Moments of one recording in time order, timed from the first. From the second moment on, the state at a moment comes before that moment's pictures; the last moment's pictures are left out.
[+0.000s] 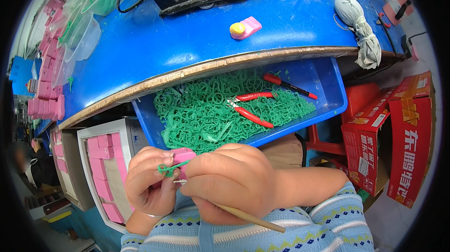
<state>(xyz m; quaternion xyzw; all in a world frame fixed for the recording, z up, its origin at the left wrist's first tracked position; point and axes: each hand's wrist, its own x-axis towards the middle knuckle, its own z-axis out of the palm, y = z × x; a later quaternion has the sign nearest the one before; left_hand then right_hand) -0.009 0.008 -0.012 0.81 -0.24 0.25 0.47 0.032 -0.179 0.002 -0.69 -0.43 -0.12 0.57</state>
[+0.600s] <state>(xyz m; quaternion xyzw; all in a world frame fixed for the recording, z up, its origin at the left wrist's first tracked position) -0.012 0.006 -0.018 0.76 -0.16 0.19 0.60 0.047 -0.205 0.033 -0.69 -0.51 0.08 0.51</state>
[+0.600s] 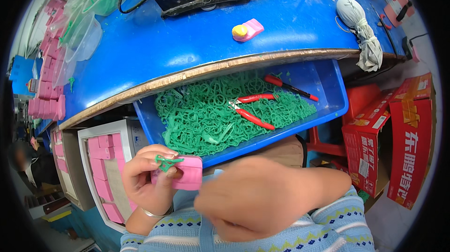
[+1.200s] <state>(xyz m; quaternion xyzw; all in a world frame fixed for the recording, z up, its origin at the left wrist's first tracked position) -0.002 0.006 0.005 0.75 -0.18 0.13 0.63 0.054 -0.186 0.030 -0.78 -0.42 -0.10 0.44</state>
